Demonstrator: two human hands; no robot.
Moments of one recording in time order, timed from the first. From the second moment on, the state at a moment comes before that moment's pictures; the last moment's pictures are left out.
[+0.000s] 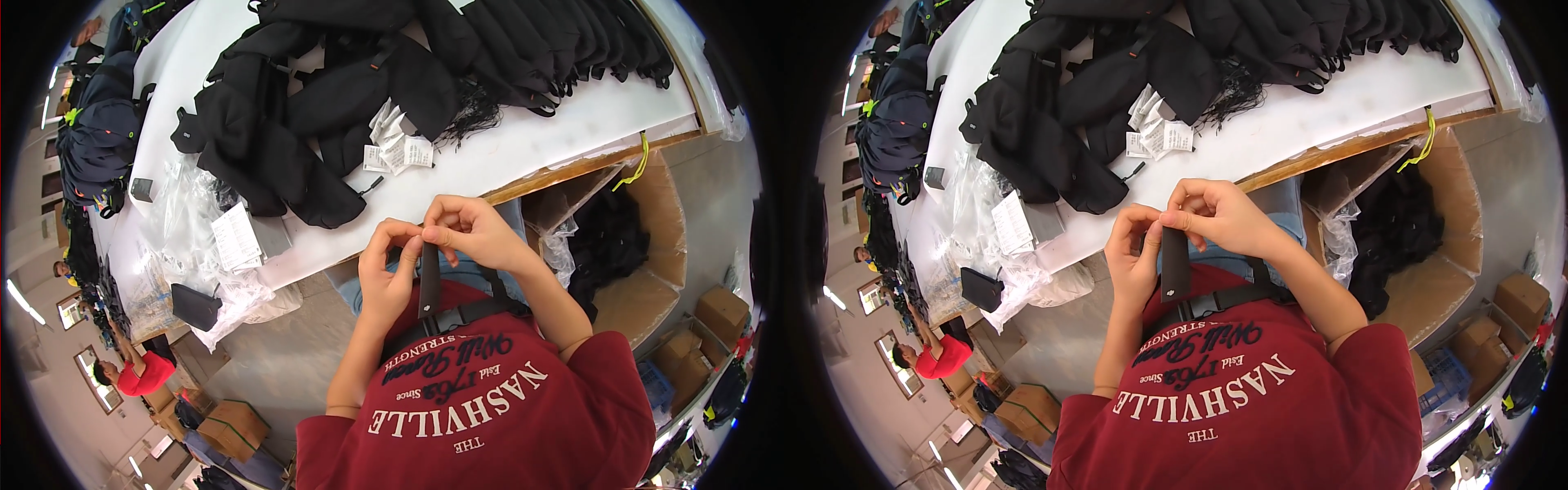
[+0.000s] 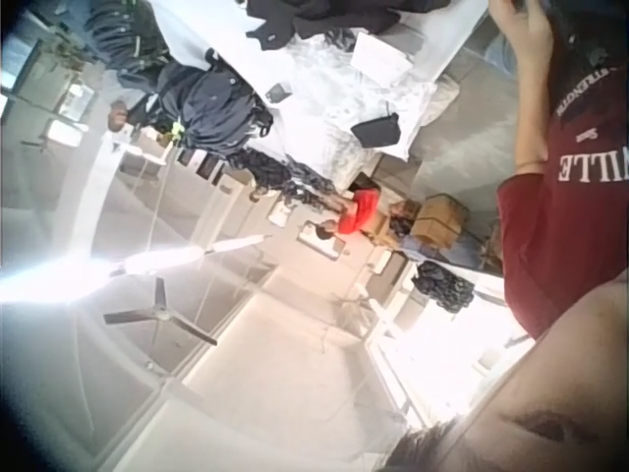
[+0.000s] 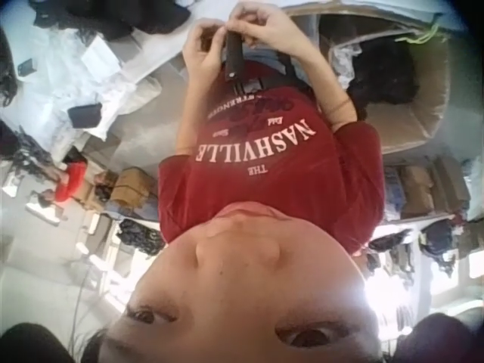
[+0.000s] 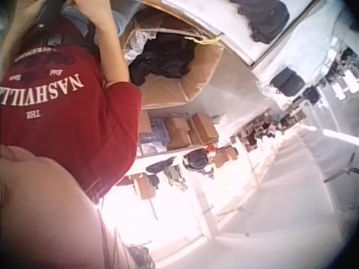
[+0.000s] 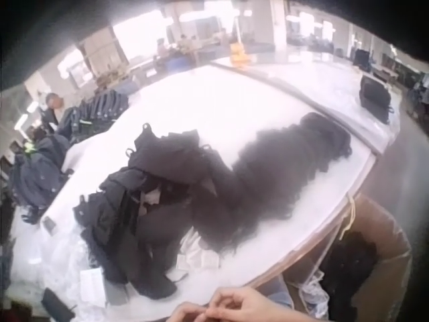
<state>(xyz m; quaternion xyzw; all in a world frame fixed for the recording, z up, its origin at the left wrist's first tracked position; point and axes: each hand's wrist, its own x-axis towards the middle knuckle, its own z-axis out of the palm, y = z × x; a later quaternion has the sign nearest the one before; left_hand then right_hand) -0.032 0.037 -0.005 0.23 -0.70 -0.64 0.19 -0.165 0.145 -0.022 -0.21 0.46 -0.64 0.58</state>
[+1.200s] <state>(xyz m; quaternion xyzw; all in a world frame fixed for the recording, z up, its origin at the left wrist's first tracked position) -0.014 -0.007 0.006 0.33 -0.85 -0.31 0.28 -0.152 0.102 0.007 -0.40 0.72 -0.47 0.32</state>
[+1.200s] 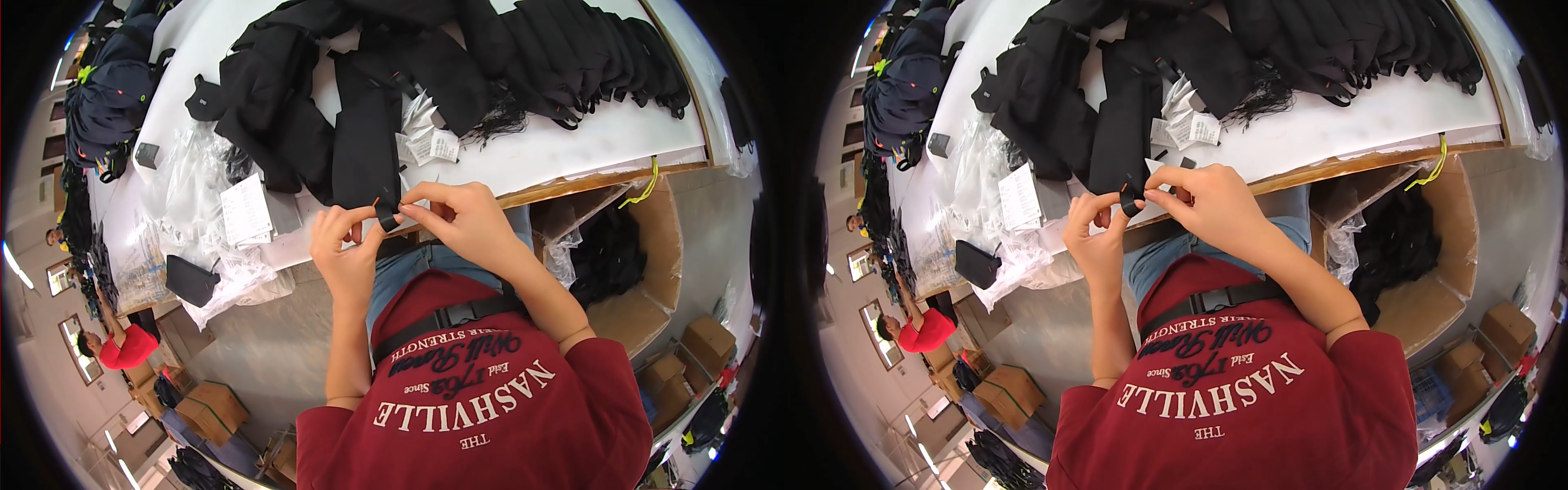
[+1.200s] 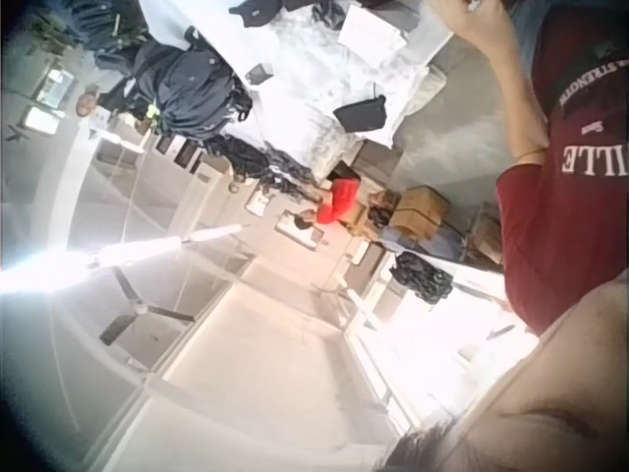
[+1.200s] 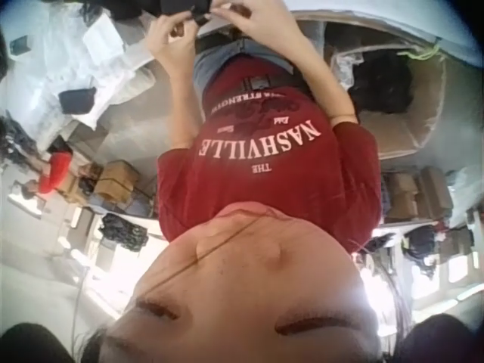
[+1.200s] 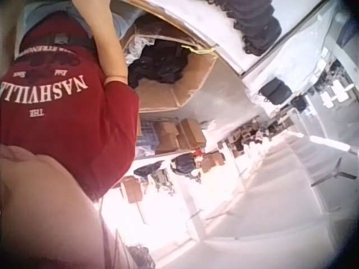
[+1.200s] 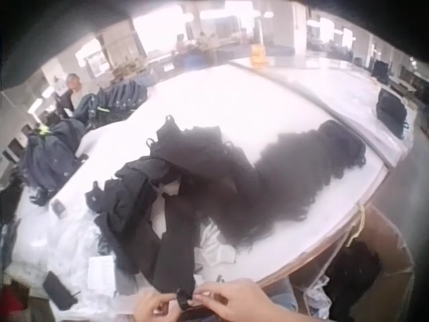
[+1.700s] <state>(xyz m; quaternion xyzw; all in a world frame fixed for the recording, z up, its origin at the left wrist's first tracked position) 0.004 -0.003 0.012 0.33 -0.57 -0.65 0.38 -0.157 0.114 0.012 -0.20 0.52 -0.70 0.44</state>
